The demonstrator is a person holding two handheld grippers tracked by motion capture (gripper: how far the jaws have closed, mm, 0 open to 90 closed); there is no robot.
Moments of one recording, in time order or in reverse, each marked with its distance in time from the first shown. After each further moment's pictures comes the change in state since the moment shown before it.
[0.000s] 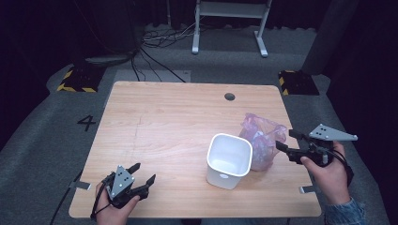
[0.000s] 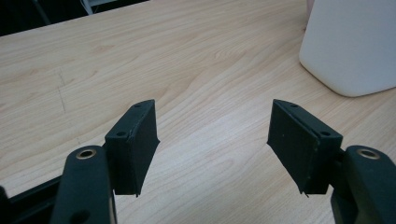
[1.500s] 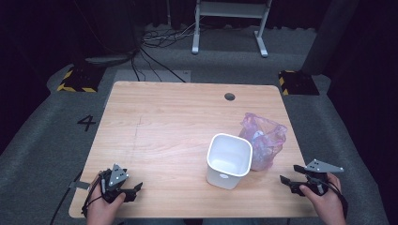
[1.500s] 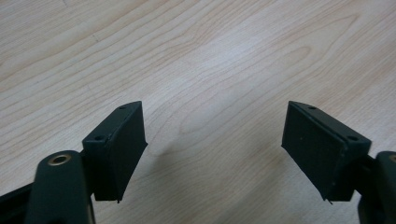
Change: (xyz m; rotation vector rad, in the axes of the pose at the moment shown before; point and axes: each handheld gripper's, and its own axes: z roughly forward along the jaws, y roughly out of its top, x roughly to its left) left arm 0.048 -0.036 0.014 0.320 -0.008 0.051; right arm -0.017 -0.135 0.012 0.234 -0.046 0.075
